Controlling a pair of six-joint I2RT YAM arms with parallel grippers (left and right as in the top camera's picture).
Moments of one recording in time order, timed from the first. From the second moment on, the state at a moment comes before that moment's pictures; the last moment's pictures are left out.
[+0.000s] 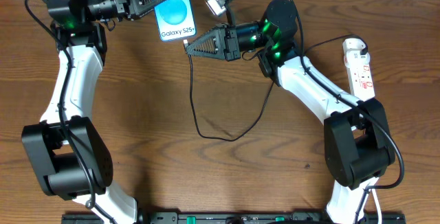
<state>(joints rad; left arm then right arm) 0.14 1.84 1.48 0.73 1.51 -1.41 0.44 1.98 1.44 0.79 -1.39 1.13</state>
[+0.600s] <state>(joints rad) 0.12 1.84 1.48 0.73 1.51 -1.41 0.44 1.98 1.44 0.79 -1.39 1.13</state>
